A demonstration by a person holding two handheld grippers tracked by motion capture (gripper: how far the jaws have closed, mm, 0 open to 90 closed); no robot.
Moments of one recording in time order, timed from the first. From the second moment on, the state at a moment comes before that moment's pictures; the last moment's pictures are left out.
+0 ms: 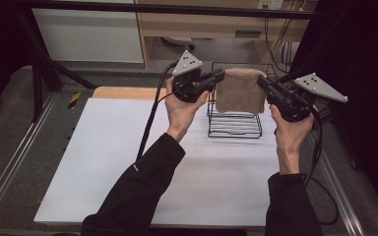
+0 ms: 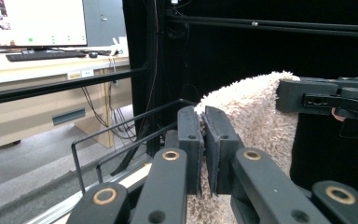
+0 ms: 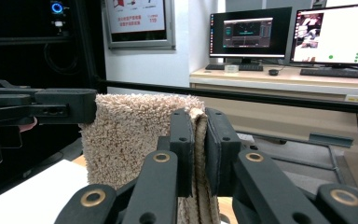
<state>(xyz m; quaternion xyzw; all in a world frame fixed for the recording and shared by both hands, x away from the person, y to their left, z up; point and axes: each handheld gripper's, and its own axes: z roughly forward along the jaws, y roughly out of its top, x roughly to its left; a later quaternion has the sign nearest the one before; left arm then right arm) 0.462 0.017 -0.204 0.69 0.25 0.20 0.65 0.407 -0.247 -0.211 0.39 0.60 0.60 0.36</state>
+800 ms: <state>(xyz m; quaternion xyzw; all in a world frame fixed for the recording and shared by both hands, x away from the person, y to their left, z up) 0.494 0.002 -0.179 0.69 0.25 0.21 0.65 0.437 -0.257 -0.186 0.39 0.59 0.59 0.39</state>
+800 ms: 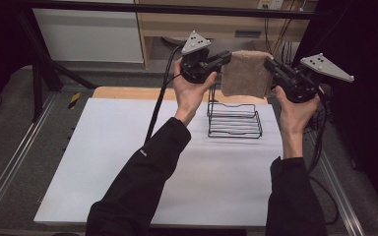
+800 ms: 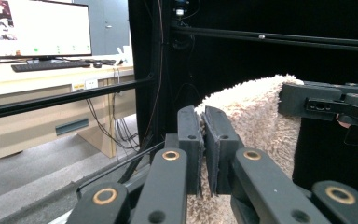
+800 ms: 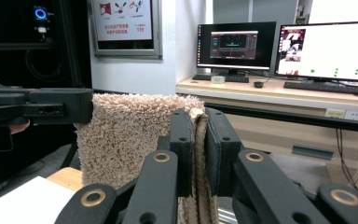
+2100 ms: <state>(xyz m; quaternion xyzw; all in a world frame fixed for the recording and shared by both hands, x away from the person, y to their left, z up) 0.547 -0.011 -0.177 0.69 0.26 0.23 0.63 0.497 -0.261 -0.184 0.39 0.59 0.59 0.40</state>
